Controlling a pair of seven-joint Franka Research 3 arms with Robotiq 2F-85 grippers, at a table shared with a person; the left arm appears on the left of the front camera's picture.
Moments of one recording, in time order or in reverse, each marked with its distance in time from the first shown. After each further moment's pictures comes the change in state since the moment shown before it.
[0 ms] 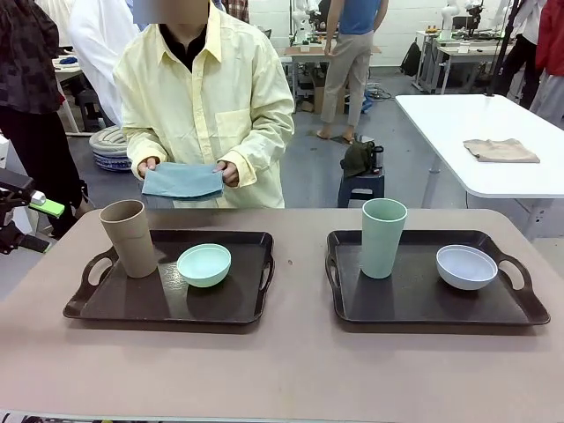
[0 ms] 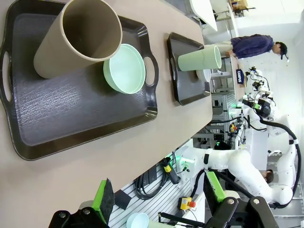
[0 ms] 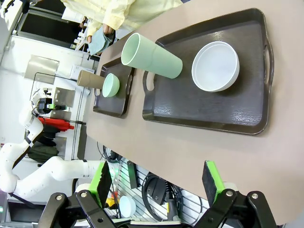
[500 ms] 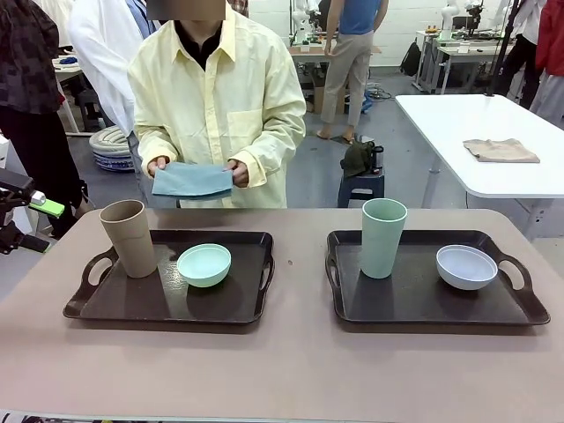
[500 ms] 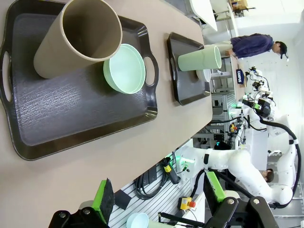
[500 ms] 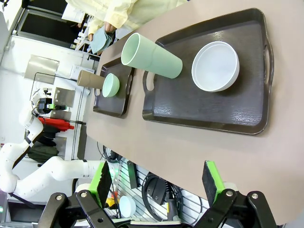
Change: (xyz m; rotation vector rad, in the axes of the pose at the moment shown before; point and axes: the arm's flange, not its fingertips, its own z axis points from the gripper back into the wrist) left arm 0.000 0.000 0.000 0.000 0.000 0.000; right arm 0.000 0.000 0.000 0.000 0.000 0.000
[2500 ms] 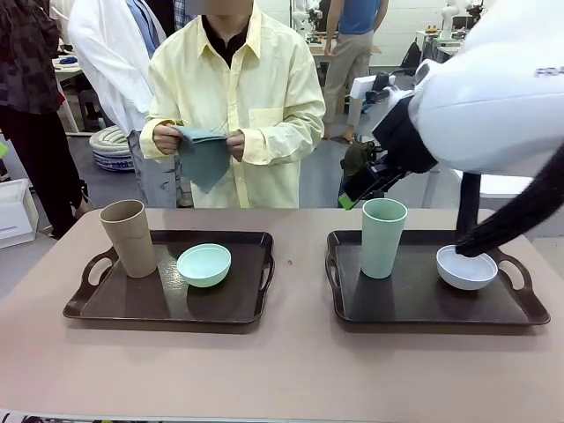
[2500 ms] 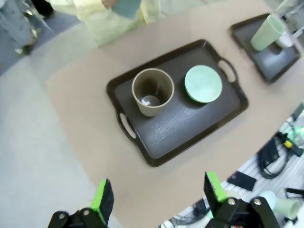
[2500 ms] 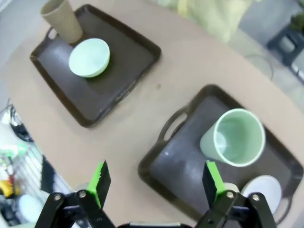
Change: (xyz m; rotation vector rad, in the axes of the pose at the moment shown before) left arm 0.021 -0.133 0.094 0.666 -0.045 -0.592; right arm 0.039 0.279 -0.298 -0.451 0.223 0.764
